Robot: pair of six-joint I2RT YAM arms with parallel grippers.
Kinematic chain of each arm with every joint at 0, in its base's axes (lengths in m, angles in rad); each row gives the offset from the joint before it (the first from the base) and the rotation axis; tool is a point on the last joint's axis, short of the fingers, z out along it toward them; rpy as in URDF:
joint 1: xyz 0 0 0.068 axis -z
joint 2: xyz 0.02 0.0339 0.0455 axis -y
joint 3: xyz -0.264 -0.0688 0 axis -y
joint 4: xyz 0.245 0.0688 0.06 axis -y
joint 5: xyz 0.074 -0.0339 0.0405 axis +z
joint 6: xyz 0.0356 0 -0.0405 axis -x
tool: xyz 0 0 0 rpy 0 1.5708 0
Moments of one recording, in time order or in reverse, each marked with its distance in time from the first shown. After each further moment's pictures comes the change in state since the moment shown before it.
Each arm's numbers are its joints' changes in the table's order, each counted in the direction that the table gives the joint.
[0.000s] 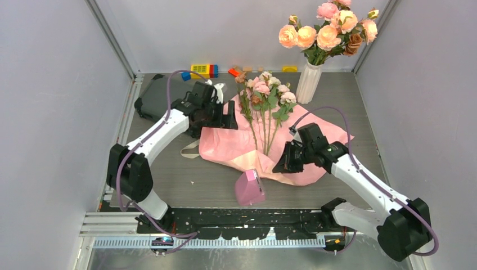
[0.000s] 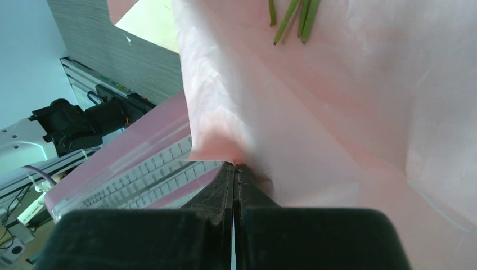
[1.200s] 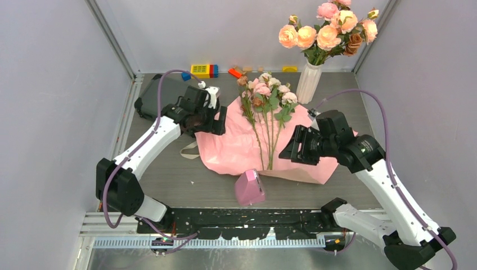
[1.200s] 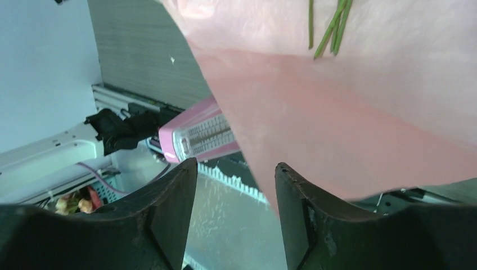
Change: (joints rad) left arm -0.003 0.148 -0.048 -0.113 0.184 -0.169; right arm -0.050 0.148 0.394 -0.422 -0.163 -0.068
